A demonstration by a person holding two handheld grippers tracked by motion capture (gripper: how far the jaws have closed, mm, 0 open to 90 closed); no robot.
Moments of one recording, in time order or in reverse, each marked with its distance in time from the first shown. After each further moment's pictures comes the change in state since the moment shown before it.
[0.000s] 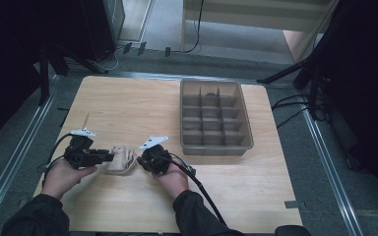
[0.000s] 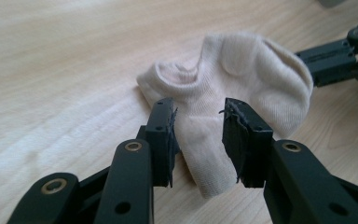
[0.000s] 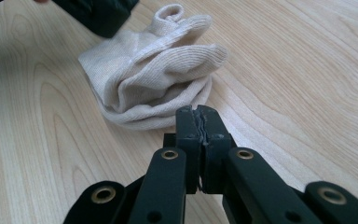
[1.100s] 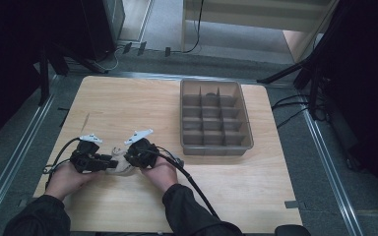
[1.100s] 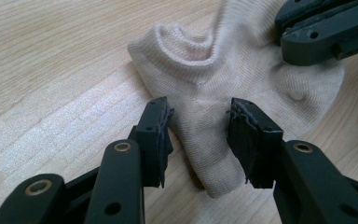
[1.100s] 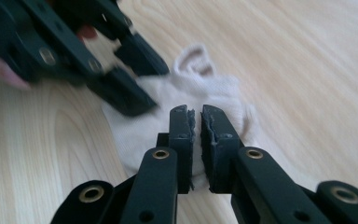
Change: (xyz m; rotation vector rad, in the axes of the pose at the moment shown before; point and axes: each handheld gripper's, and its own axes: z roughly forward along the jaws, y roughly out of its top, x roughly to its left) left arm 0.001 -0.009 0.019 0.059 -0.002 0.049; right arm 0.013 0.032 0.018 0.017 0.036 -0.059
